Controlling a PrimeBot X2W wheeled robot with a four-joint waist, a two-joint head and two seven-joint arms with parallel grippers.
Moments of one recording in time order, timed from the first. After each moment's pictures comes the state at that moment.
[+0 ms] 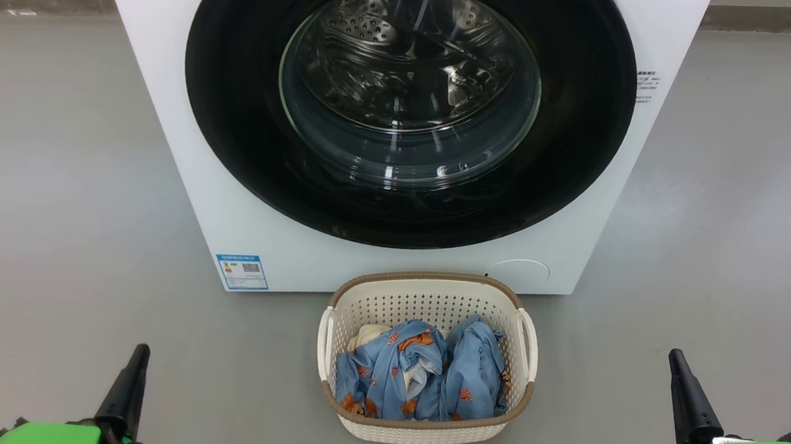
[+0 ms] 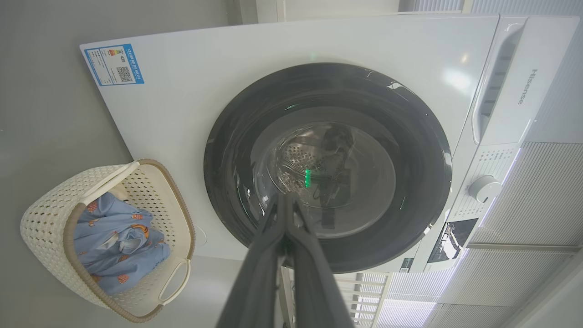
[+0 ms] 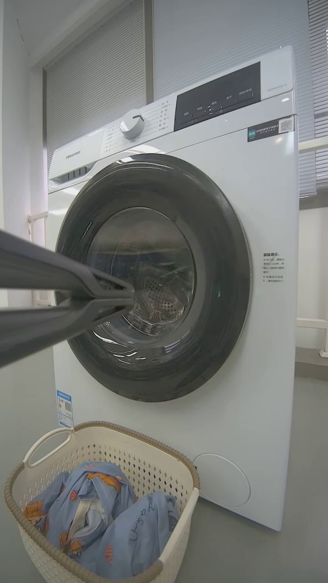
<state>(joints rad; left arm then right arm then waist) -0.06 0.04 0.08 0.26 -1.62 -0.13 0.11 -0.06 -0.05 -0.14 0.27 1.62 0.13 0.11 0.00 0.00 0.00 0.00</state>
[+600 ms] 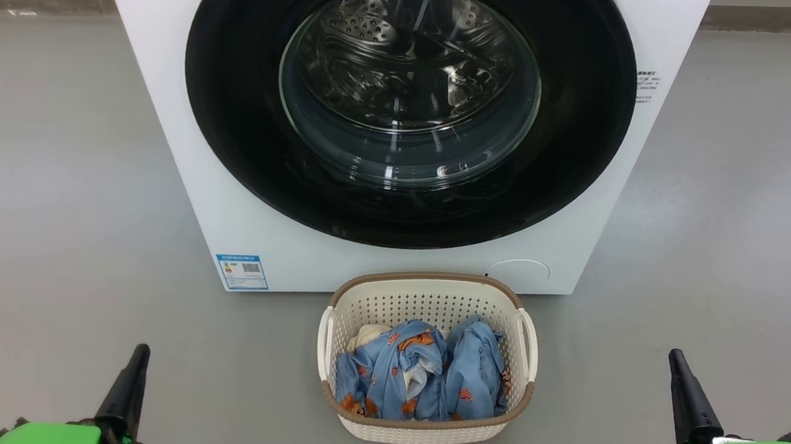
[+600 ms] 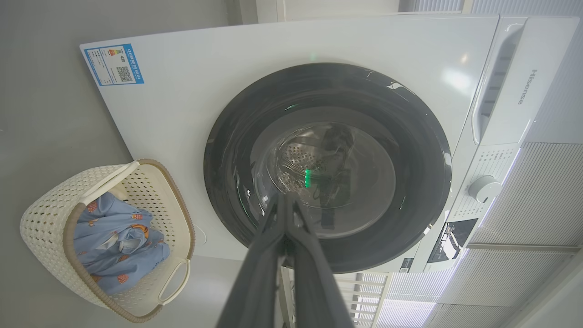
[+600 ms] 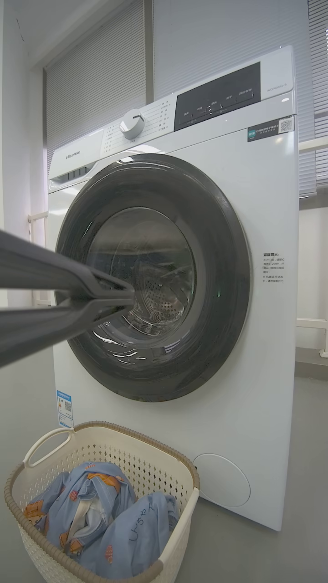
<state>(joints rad) -0.06 0.04 0.08 0.26 -1.62 -0.13 0.11 -0.06 -0.05 -0.14 0.27 1.62 0.13 0.11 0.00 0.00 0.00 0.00</state>
